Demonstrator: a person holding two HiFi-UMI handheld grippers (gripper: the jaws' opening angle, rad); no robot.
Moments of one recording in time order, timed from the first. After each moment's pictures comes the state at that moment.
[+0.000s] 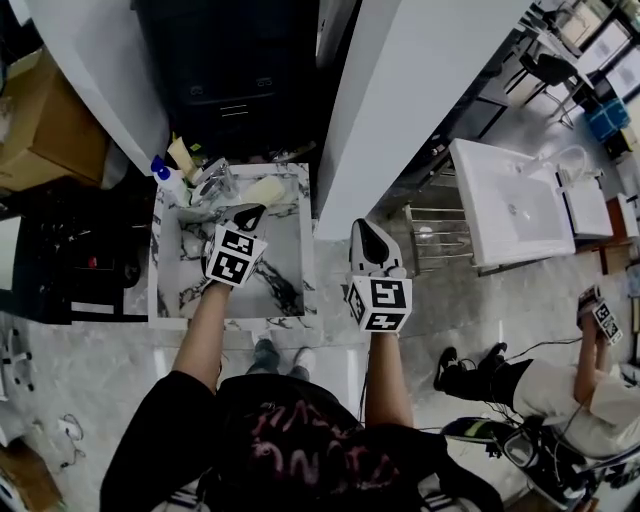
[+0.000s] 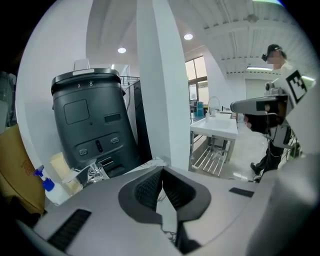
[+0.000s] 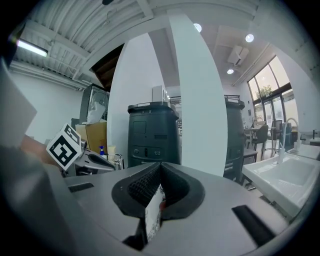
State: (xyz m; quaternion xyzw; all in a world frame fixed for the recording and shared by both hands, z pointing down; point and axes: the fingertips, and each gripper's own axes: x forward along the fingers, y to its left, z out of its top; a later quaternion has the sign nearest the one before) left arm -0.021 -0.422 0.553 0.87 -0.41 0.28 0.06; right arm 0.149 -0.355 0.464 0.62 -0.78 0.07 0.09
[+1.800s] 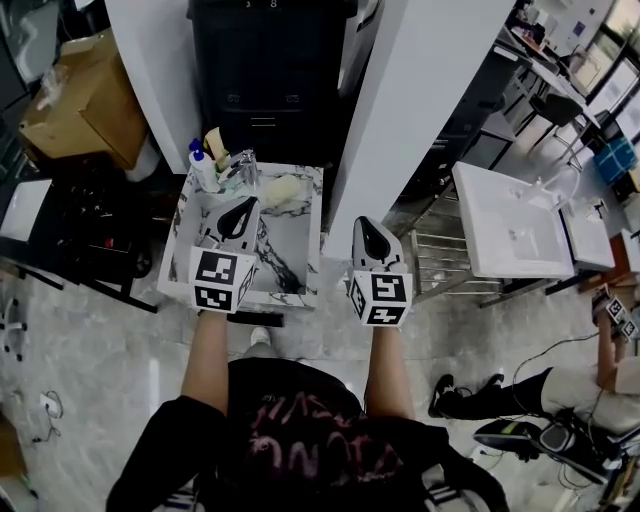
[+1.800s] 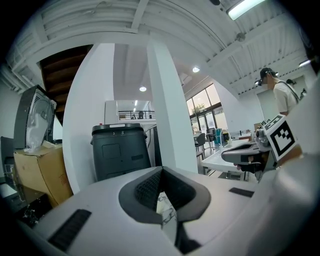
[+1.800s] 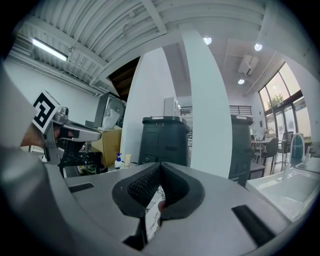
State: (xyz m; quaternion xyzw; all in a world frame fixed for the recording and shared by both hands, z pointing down) left arm -0.060 -0.280 0.388 0.84 -0.53 0.10 -0.03; right arm 0.133 -0.272 0.414 0.57 -0.82 0.00 0.07
